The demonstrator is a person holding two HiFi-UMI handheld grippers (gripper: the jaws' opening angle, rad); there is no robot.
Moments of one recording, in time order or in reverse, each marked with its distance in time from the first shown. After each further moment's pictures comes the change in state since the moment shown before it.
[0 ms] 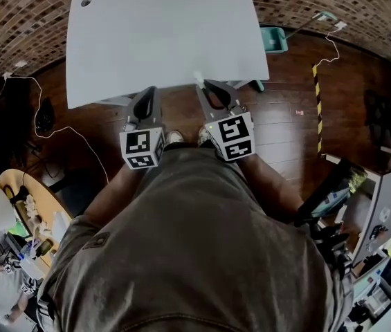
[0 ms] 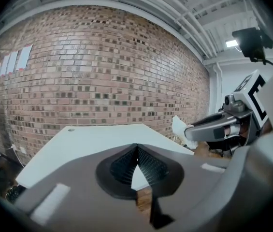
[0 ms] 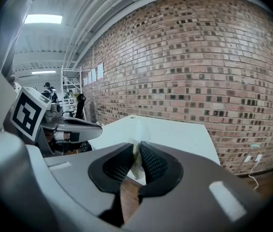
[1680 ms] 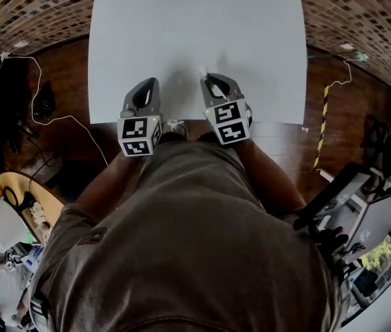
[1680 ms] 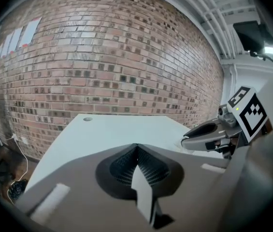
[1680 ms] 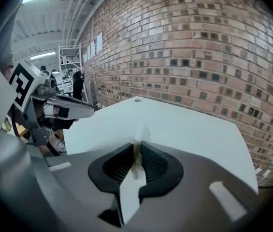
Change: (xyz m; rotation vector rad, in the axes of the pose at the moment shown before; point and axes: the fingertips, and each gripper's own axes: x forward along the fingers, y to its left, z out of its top) left arm 0.094 0.191 -0.014 -0.103 0.132 0.029; right arm 0.224 0.024 0.006 -0.090 0.256 0.053
